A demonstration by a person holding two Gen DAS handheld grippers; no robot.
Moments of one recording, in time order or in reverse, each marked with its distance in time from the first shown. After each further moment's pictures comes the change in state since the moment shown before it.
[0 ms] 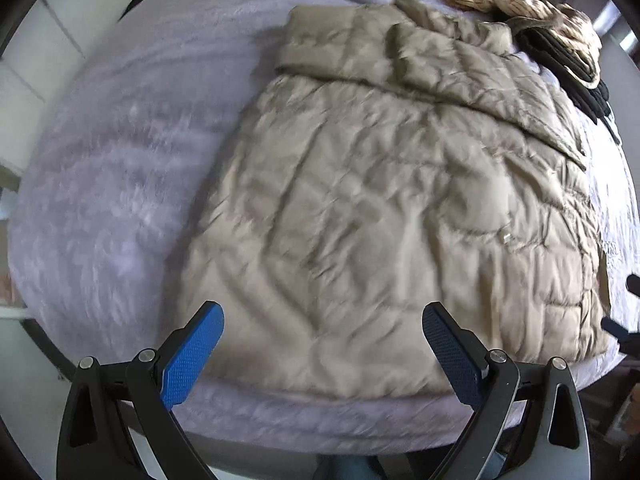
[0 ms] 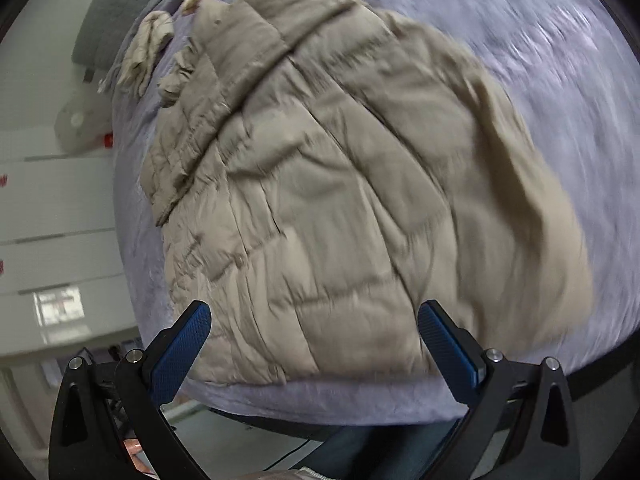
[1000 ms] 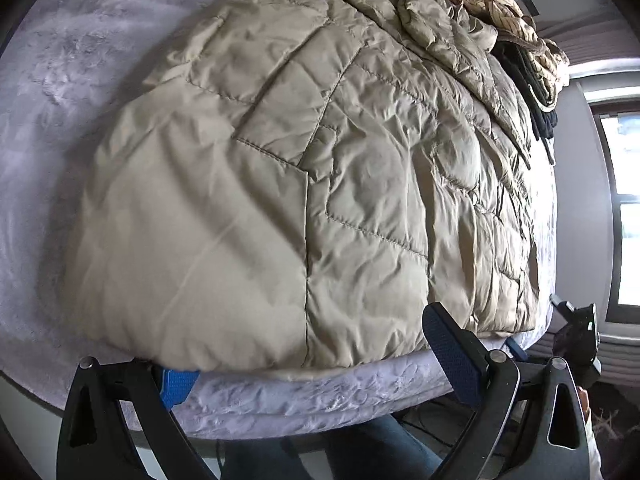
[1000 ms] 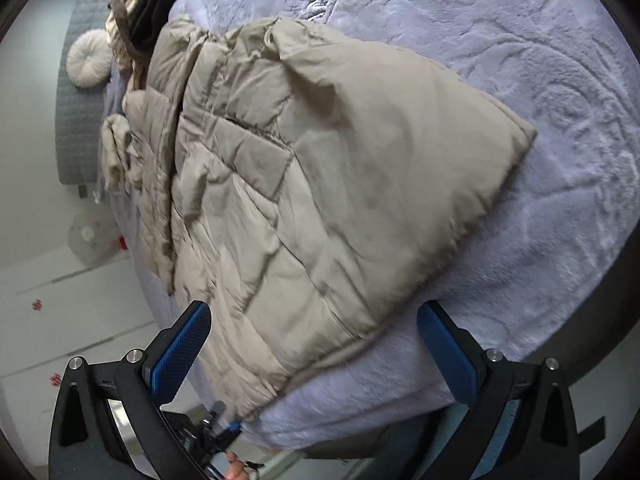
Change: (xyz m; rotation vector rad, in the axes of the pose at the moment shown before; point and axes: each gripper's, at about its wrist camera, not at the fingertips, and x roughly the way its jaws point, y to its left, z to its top) left arm 0.065 0.033 -0.033 -0.124 0.165 -0.445; right arm 0.008 -0.093 -0.045 0.376 -0.142 0.169
